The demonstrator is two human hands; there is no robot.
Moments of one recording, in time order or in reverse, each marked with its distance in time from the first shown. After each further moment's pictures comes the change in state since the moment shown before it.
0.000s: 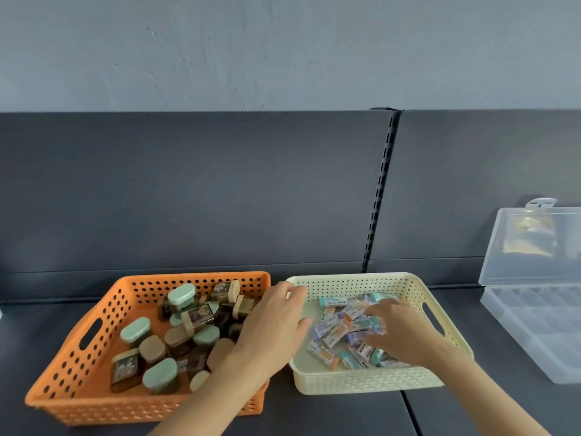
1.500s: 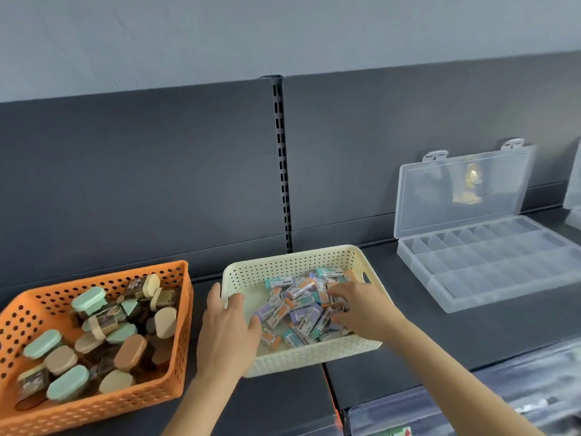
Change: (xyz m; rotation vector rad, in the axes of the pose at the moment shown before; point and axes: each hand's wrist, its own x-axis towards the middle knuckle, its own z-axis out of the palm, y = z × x) left_hand -0.015 0.071 0.057 0.053 -0.028 -0.386; right_hand -0.039 0.084 0.009 0.225 0.053 0.015
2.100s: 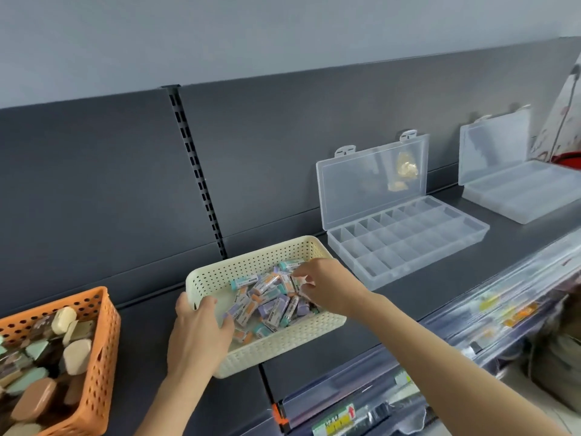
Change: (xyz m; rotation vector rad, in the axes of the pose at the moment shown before) left_hand 0.001 0.054 0.021 -0.043 -0.060 0.068; right_hand -0.024 0.045 -0.037 -0.006 0.169 -0.013
